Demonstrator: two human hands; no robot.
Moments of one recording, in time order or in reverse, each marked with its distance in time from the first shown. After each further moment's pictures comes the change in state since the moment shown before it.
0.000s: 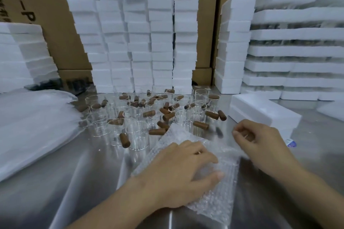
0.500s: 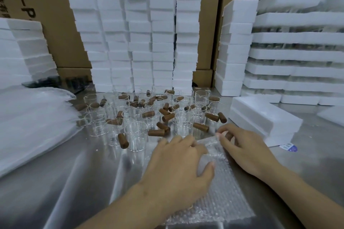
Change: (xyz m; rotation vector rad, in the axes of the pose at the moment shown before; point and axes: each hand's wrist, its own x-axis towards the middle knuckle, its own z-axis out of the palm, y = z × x) left_hand 0.002 0.013 0.003 0.080 0.172 -0.250; right_hand 0.012 -0.004 0.024 -0.057 -0.147 -0.093
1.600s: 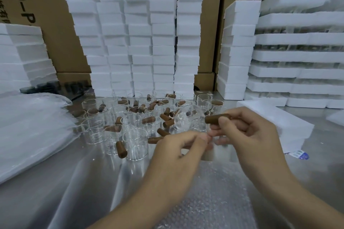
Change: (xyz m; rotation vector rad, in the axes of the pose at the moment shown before) left_hand 0.012 -0.011 -0.003 -0.965 0.268 -0.073; right_hand -0.003 -0.085 -0.012 0.904 0.329 0.006
